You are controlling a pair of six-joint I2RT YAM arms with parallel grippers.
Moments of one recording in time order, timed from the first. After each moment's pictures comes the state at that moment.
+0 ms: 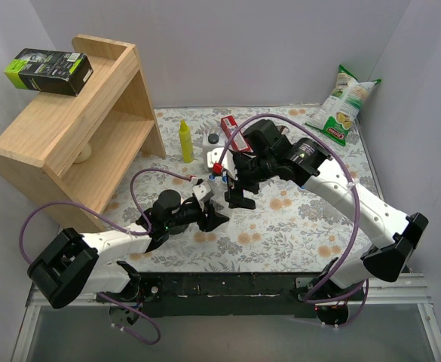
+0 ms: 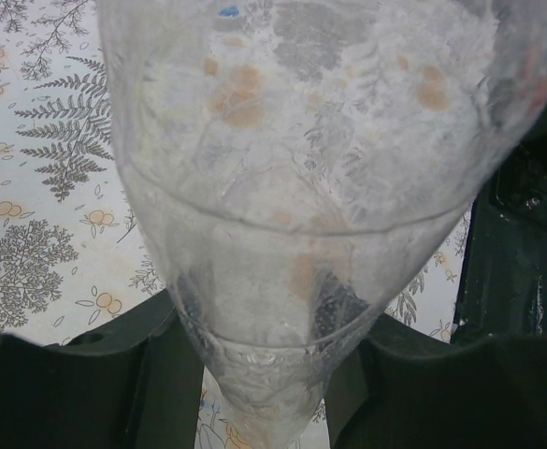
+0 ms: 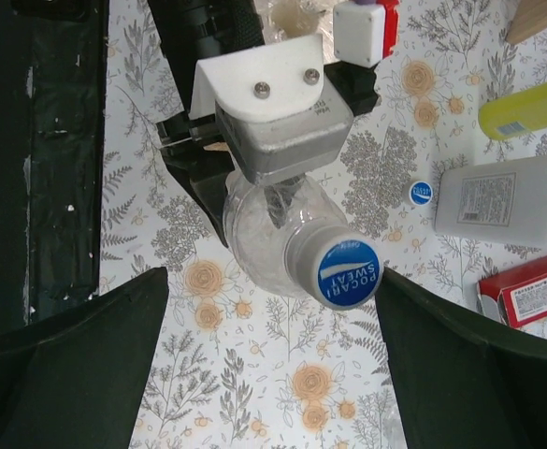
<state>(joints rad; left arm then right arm) -0.74 1.23 0.37 0.66 0.46 -0.11 0.88 1.46 1.62 -1.01 -0.49 -0.67</state>
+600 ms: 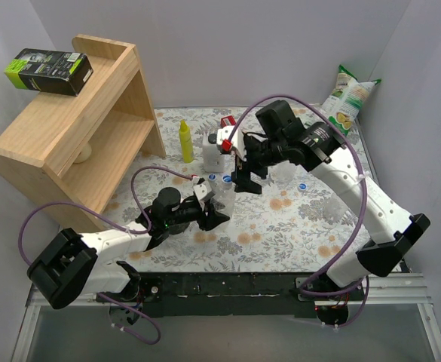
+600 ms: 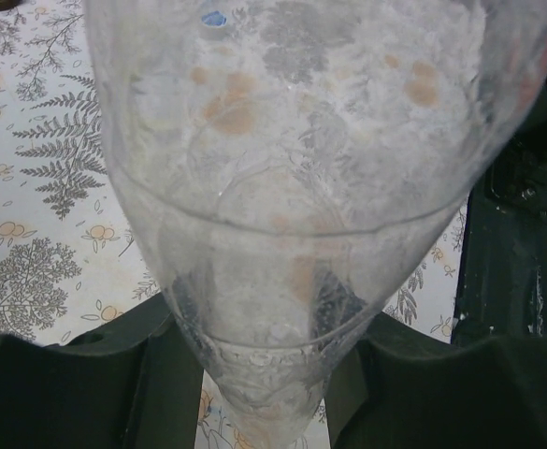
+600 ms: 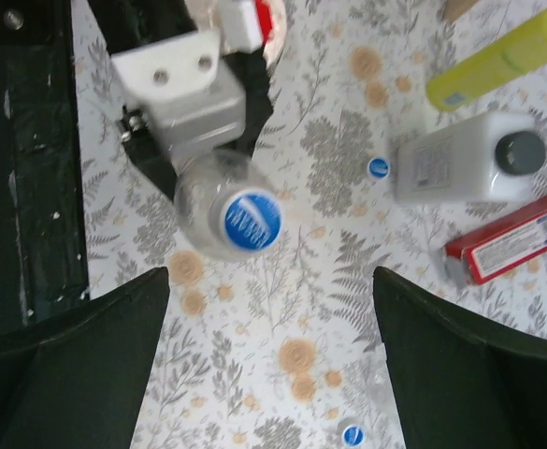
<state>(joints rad) -0.73 1.23 0.39 0.64 0.50 -0.08 0.78 1.48 1.78 -1.15 -0.49 -0.65</state>
